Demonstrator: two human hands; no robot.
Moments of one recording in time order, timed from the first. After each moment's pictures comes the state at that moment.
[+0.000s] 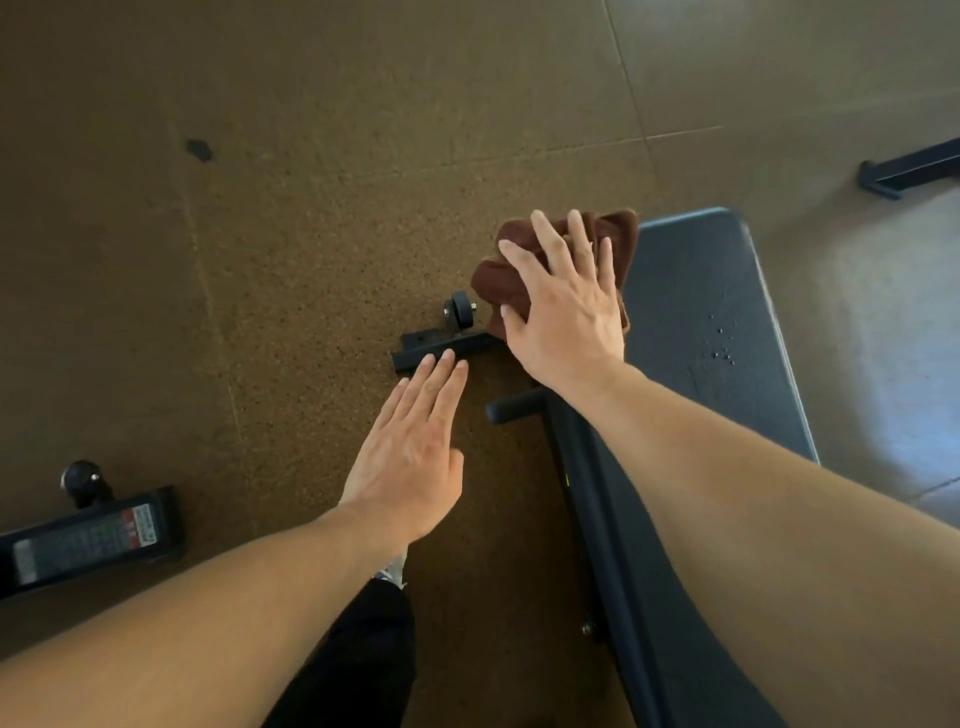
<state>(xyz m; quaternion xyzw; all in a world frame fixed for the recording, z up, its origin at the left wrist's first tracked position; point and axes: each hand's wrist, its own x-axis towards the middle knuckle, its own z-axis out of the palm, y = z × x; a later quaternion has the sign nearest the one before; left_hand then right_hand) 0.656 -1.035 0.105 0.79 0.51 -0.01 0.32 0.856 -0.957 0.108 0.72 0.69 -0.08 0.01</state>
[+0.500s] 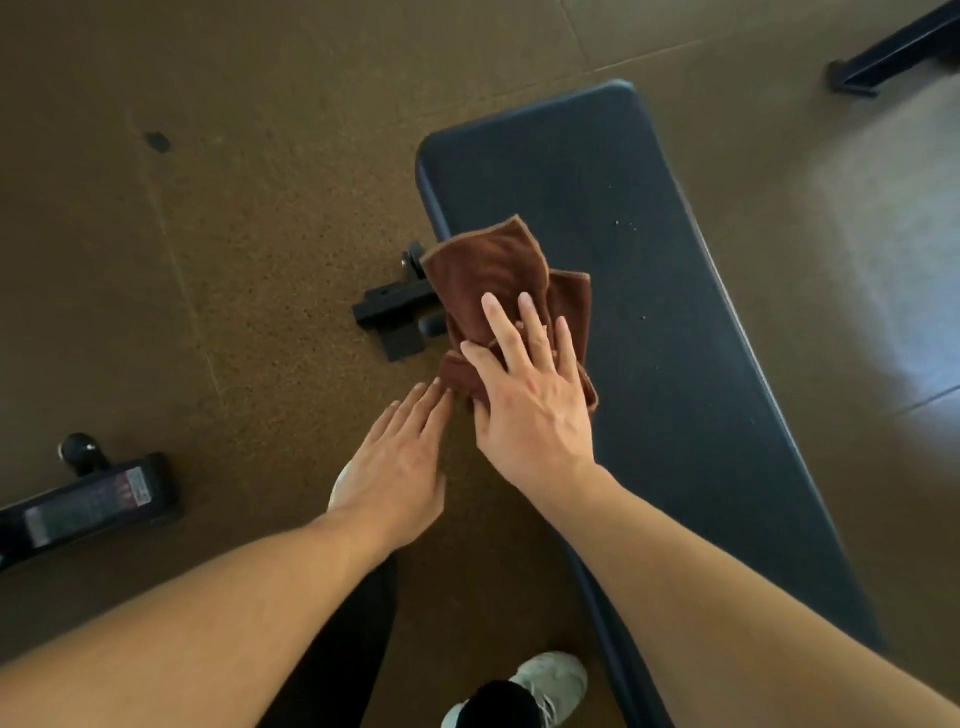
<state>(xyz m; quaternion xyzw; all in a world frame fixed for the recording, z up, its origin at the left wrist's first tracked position) 0.697 -1.157 0.107 0.82 0.47 -0.12 0.30 0.865 -1.168 0.116 0.72 0.68 -0.14 -0.03</state>
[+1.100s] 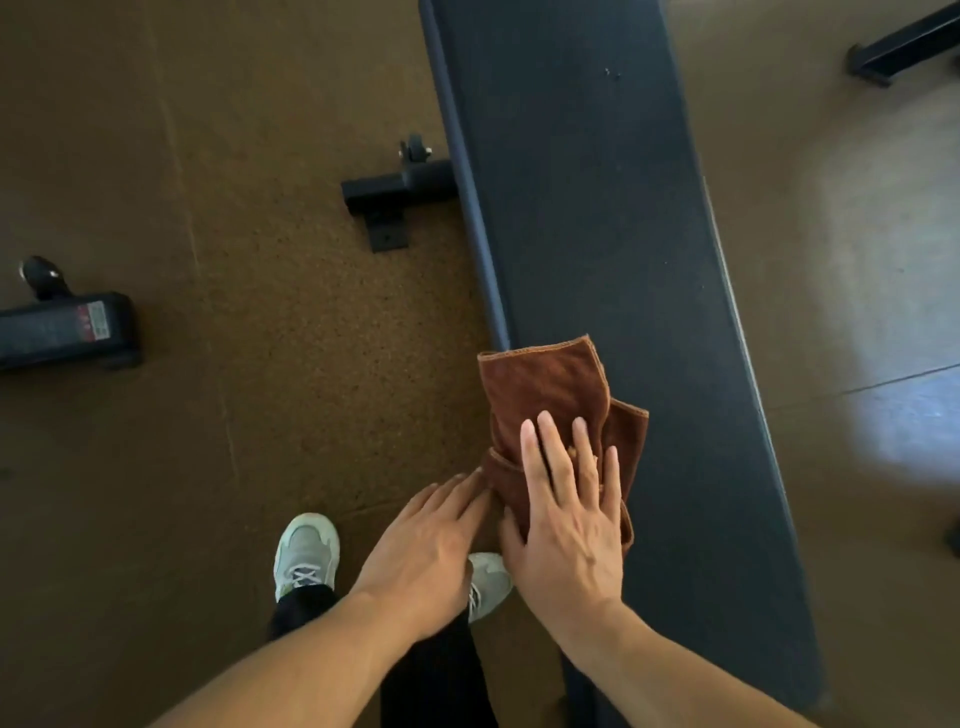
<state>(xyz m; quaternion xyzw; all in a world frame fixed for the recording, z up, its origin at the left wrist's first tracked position) 0.724 -1.412 0.126 0.80 0.42 -0.15 0.41 0.886 -1.460 0.120 0.74 0.66 -0.15 0.04</state>
